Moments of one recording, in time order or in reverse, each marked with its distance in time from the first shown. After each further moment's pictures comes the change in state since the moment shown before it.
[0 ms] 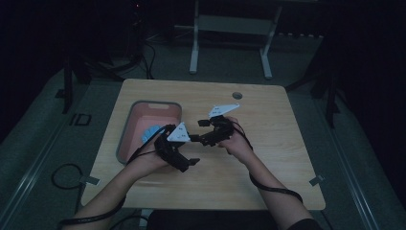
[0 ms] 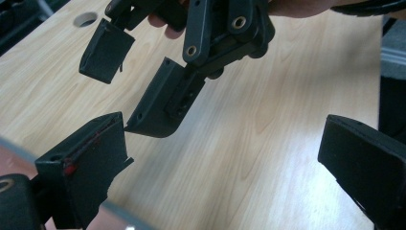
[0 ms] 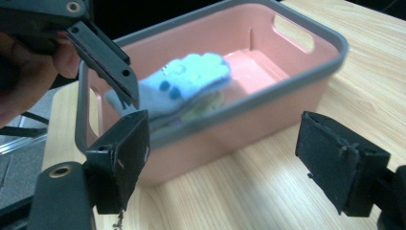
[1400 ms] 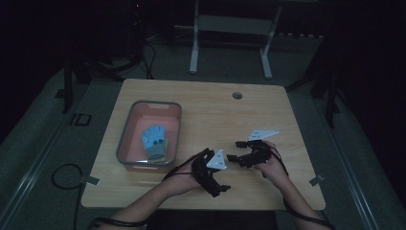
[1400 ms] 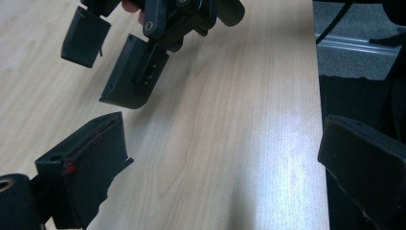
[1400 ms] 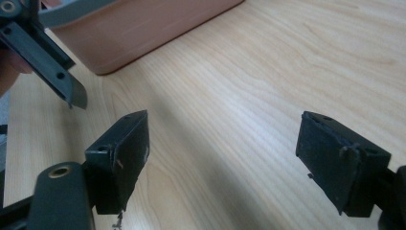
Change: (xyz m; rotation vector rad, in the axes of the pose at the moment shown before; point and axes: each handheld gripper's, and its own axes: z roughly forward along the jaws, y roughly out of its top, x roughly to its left) left arm -0.070 0.009 0.094 0.006 -0.176 0.108; right arm -0.020 -0.116 -0.081 0.037 -0.121 0.122
